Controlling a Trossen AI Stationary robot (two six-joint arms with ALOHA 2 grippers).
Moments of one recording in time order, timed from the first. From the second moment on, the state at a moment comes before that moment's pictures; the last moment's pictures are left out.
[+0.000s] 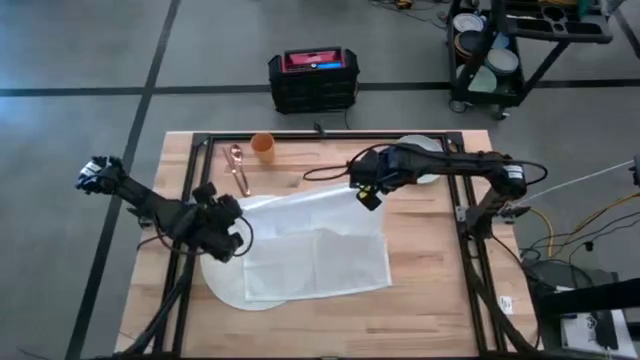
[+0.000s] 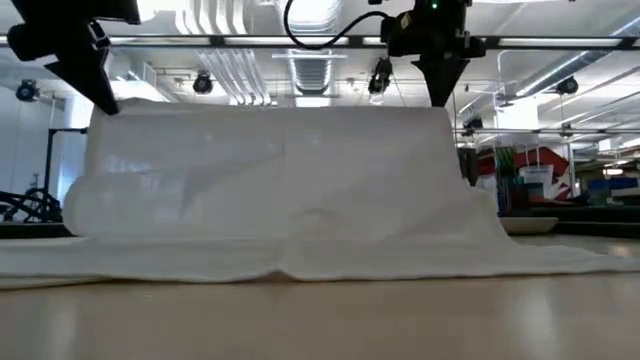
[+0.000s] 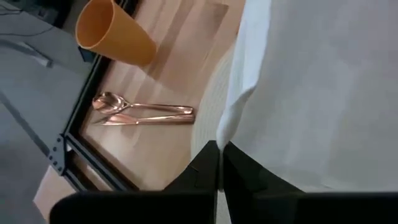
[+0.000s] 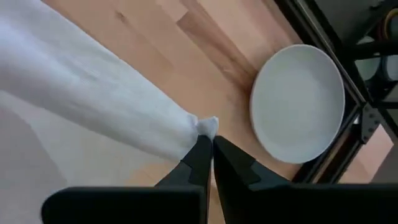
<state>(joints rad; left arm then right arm) -0.47 1.13 0.96 -1.40 -0.67 -0.91 -0.12 1.69 1.65 -1.49 0.39 0.66</state>
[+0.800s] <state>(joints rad) -0.35 1.13 0.95 -1.33 -0.75 -0.79 -0.18 1.69 1.55 -1.29 0.35 0.67</state>
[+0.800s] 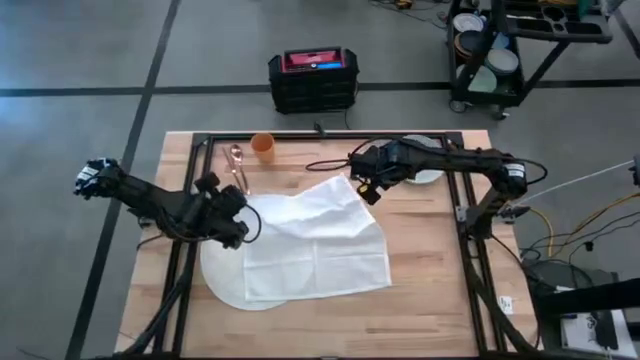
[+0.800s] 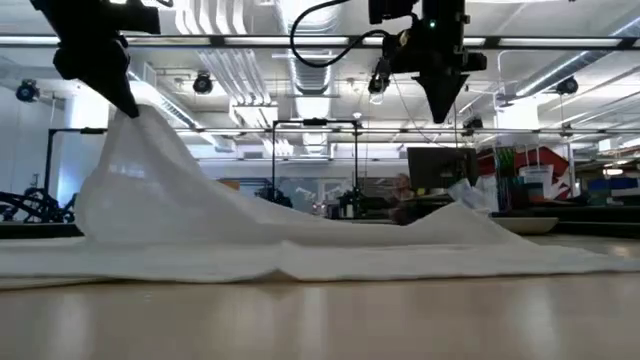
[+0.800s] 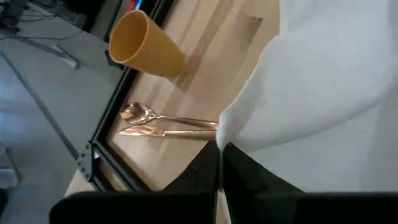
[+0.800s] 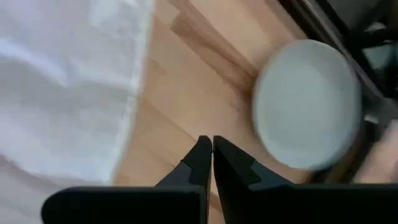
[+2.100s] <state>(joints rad) -0.35 1.13 0.95 -1.32 -0.72 -0.79 -0.42 1.97 1.42 -0.67 -0.04 0.87</state>
